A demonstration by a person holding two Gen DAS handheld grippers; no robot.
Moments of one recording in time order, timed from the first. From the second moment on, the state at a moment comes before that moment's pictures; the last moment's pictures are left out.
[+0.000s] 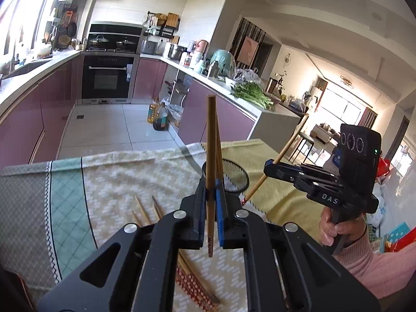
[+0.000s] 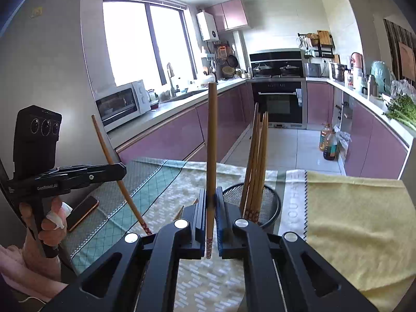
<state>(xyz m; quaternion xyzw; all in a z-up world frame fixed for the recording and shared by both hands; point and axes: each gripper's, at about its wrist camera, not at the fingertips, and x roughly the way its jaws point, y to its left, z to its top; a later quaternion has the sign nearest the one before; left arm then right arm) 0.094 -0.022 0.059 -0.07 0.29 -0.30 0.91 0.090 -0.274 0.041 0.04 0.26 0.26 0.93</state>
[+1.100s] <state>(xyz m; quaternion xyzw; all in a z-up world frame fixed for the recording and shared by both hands) 0.157 -0.116 0.090 0.01 0.27 -0.30 0.92 0.140 -0.292 0.055 0.03 0.26 0.22 0.94</state>
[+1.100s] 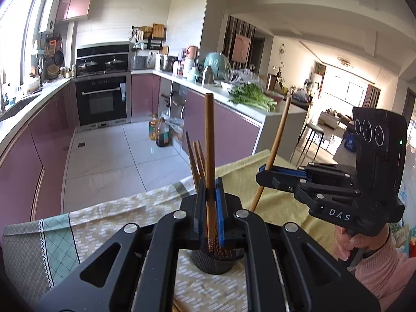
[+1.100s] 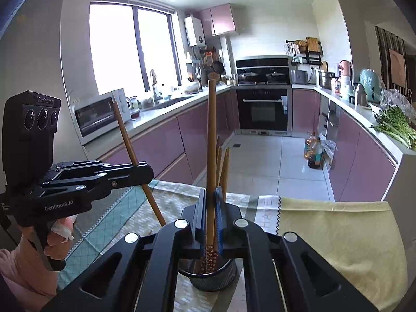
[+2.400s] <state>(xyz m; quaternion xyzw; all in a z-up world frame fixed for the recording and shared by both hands) 0.132 -0.047 0.037 0.00 0.27 -0.22 0.94 0.112 -0.263 0.033 0.01 0.28 0.27 0.92</state>
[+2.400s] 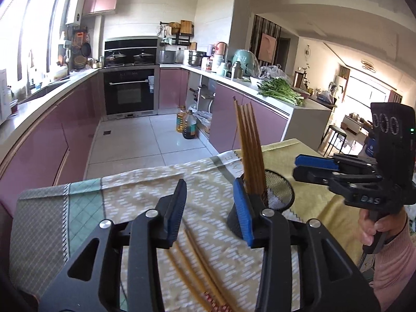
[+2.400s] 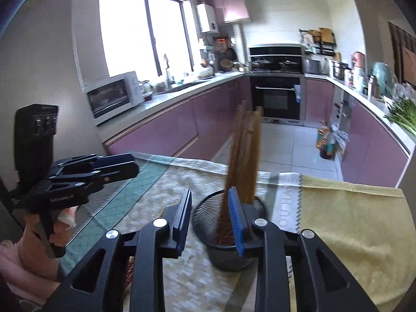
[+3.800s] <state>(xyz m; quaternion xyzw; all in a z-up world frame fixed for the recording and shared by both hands) 0.110 -0.018 -0.093 0.01 0.43 -0.17 0.89 0.105 -0.163 -0.080 -0.02 0.43 0.30 0.85</state>
